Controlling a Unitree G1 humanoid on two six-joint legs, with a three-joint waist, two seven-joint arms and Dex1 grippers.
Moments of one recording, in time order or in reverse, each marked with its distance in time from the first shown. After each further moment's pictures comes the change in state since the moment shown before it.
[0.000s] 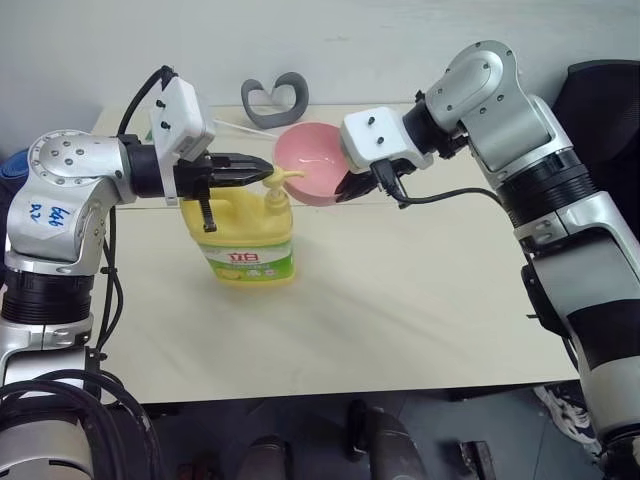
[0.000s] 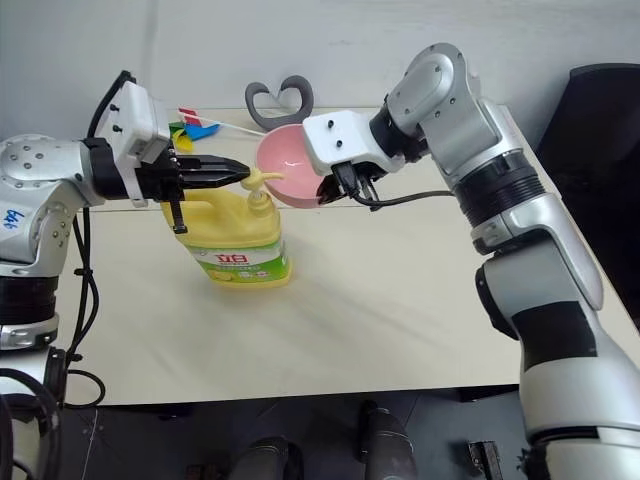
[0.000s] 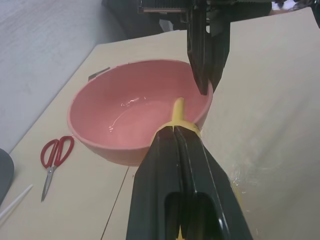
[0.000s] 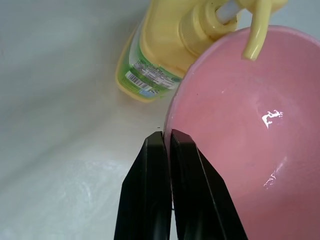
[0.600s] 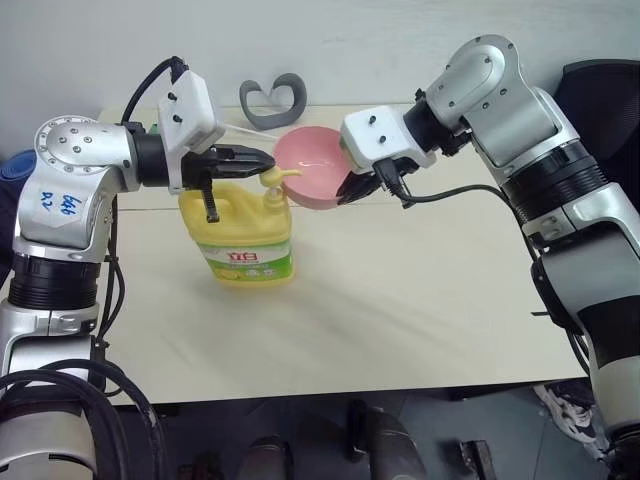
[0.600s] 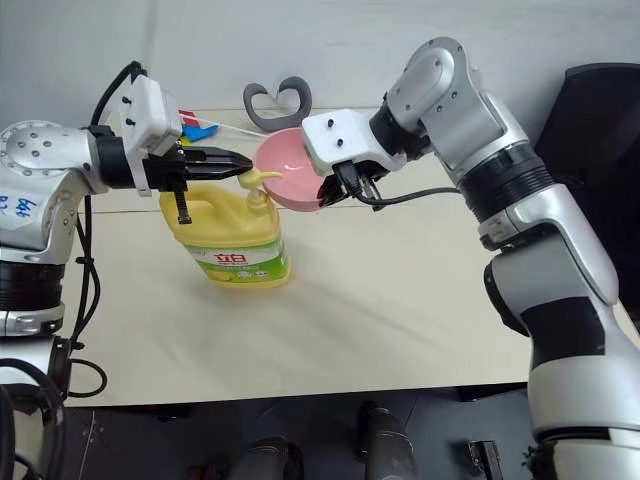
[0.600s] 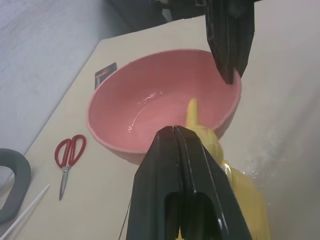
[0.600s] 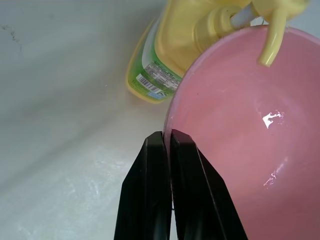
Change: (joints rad) left arm -0.074 -0.009 -0.051 0.077 0.101 -0.058 -0.029; right arm -0.040 -0.027 0.095 -0.001 0.084 -0.001 0.001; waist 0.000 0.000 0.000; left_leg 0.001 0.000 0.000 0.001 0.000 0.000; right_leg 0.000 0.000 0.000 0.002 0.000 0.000
